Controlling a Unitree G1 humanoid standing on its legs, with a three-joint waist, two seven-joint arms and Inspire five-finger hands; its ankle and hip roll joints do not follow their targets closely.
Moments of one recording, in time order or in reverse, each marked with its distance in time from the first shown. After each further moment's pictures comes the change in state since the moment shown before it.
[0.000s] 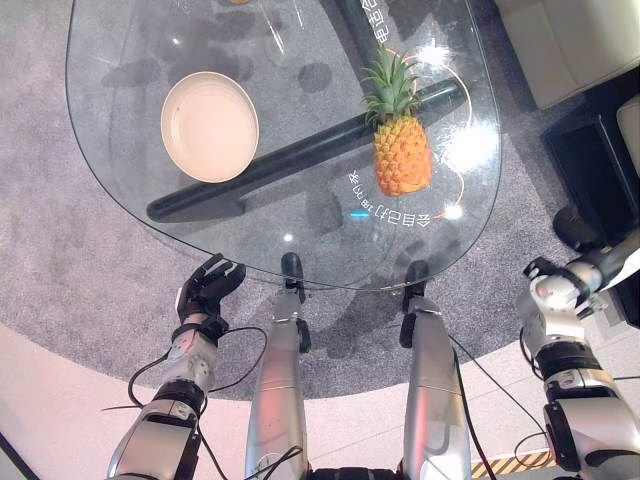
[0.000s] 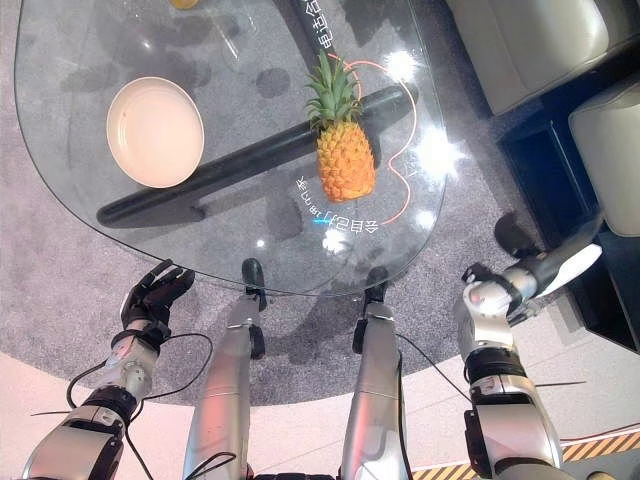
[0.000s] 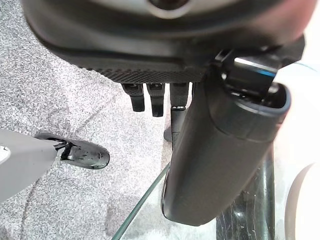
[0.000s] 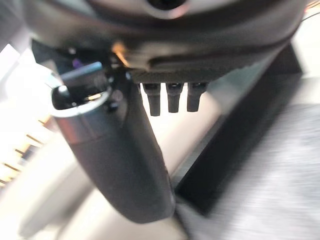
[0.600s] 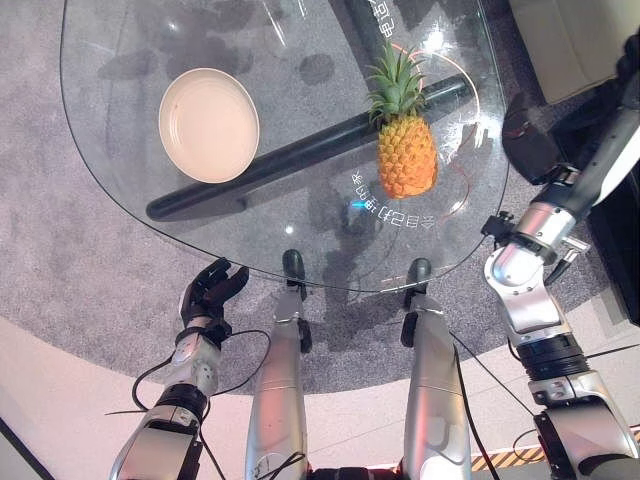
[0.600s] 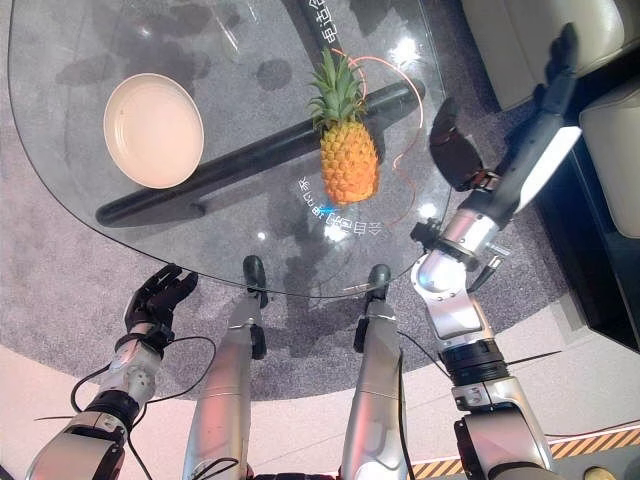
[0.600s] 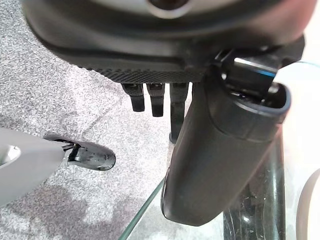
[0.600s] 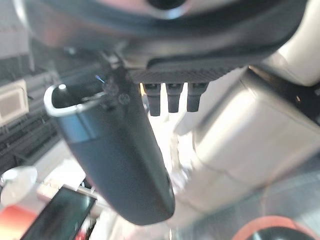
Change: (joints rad) left arm 0.038 -0.034 0.001 -0.040 0.004 -0.001 0.011; right arm 0.056 0.060 0.166 -0.487 -0.389 0.051 0.113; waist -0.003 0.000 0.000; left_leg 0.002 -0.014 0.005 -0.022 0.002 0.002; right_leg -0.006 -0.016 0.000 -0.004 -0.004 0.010
